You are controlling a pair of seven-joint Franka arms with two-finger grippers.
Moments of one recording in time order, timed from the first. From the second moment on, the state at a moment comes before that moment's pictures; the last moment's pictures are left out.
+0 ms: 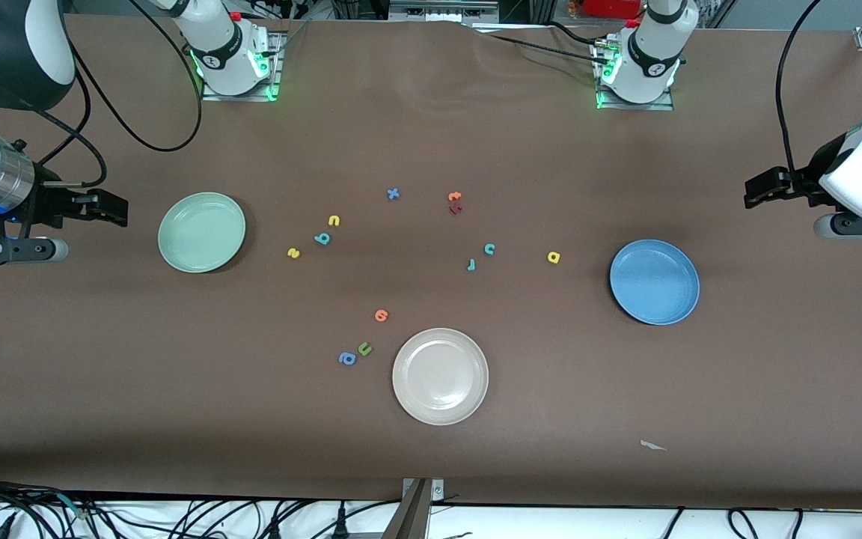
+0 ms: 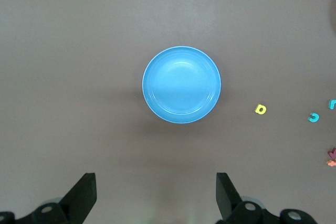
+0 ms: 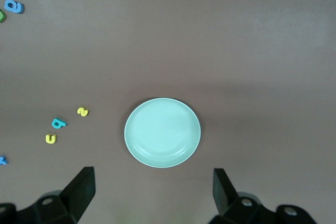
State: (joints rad) left arm -0.11 0.08 0.09 -1.59 0.01 1.53 -0.05; right arm 0.19 0.22 -0.12 -1.46 -0.05 1.54 0.00
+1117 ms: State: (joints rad) left arm -0.11 0.09 0.09 -1.59 0.01 1.53 -0.05; right arm 0.19 0.22 -0.12 -1.46 -0.03 1.54 0.00
